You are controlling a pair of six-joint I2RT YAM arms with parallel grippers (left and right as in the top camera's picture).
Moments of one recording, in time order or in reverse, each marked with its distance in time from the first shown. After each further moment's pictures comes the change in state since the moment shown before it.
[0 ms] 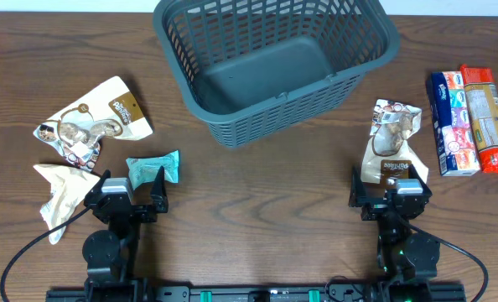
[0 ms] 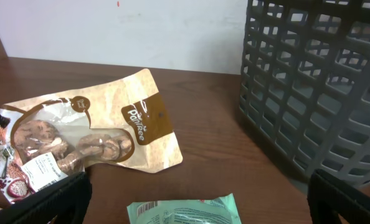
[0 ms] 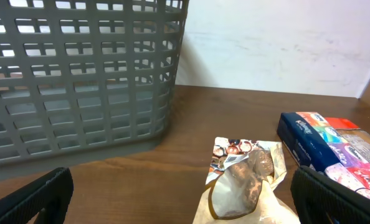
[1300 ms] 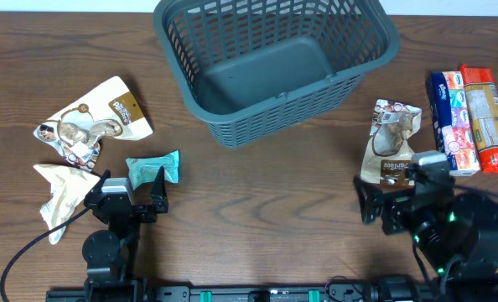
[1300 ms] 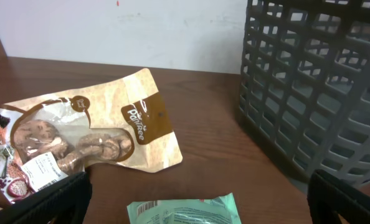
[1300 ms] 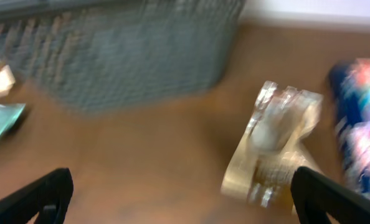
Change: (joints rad) left arm 0.000 0.000 0.003 -0.003 0.002 0.000; right arm 0.000 0.559 0.938 -0.925 -0.220 0.030
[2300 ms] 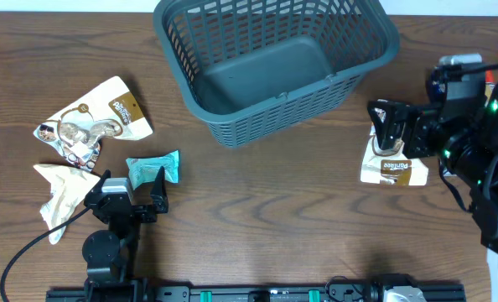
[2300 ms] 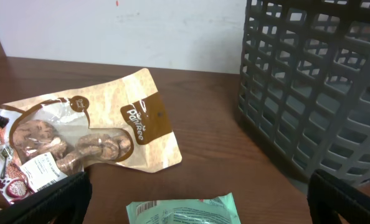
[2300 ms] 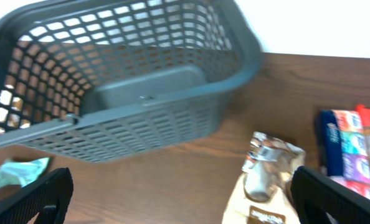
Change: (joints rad) left arm 0.000 0.000 0.000 0.000 0.002 0.000; right arm 0.000 0.536 0.661 -0.115 0.003 0.047
